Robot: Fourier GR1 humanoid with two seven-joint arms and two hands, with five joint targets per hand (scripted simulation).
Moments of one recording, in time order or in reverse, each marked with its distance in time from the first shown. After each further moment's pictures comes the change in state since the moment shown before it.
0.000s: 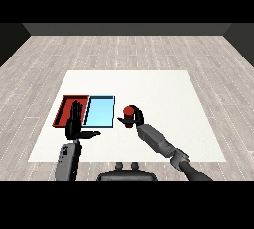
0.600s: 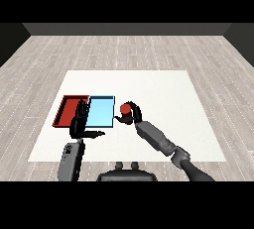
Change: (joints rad) left arm -0.012 -0.019 -0.056 -0.026 -0.019 0.009 0.050; right arm -0.021 -0.028 0.000 -0.128 0.128 -0.094 0.026
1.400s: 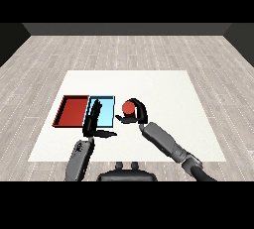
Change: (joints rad) left arm -0.047 -0.023 -0.172 0.036 -0.031 0.091 0.104; right arm 0.144 -0.138 -0.054 -0.522 0.244 -0.122 0.190
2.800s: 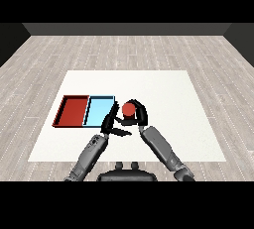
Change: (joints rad) left arm -0.181 -0.002 -0.226 0.312 0.165 0.159 -0.036; right arm 0.154 0.158 -0.225 -0.120 0.343 0.181 0.142
